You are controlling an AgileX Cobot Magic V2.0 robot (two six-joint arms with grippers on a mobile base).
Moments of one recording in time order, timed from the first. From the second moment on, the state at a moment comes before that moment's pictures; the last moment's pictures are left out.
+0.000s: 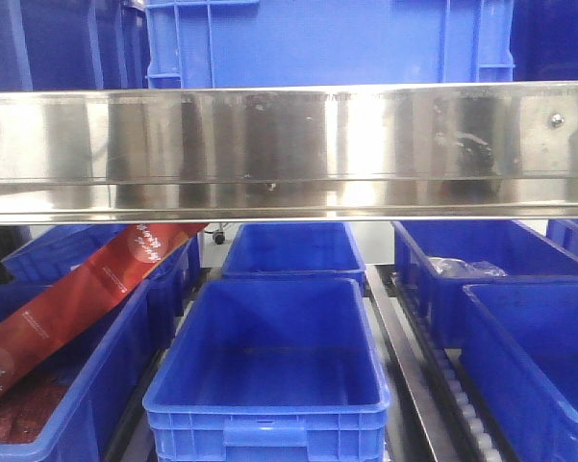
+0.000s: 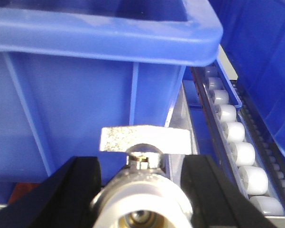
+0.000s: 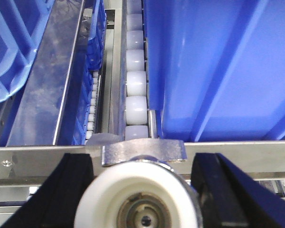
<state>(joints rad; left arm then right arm) -0.04 1.06 -0.89 -0.20 0.39 0.16 -0.11 1.04 -0.93 0.20 0.67 -0.19</state>
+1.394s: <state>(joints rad) -0.36 1.09 -1.16 -0.17 0.47 0.13 0.14 1.04 -1.13 0.25 0.68 -0.19</state>
